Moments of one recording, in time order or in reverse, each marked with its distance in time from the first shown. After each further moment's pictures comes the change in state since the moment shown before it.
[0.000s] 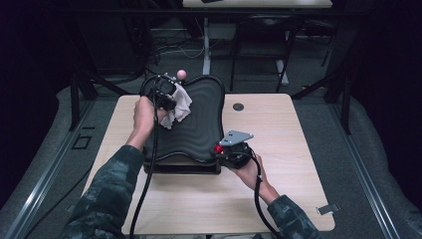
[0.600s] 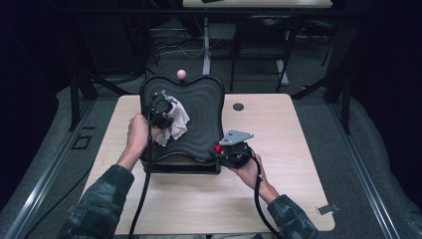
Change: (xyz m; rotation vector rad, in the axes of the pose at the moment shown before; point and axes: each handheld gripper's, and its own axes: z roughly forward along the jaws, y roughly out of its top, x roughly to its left) left arm -0.019 -0.048 -0.010 0.021 -0.044 0.051; right arm -0.001 0.000 0.001 -0.005 0.018 0.006
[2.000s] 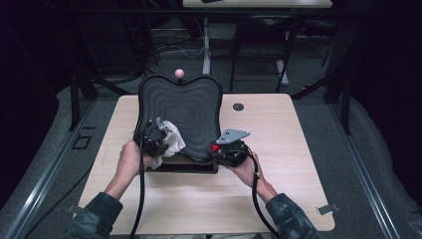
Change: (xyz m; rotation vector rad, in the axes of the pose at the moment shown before) left arm -0.031 -0.061 -0.010 0.048 -0.068 0.030; right arm -0.001 0.004 0.008 -0.002 0.032 -0.010
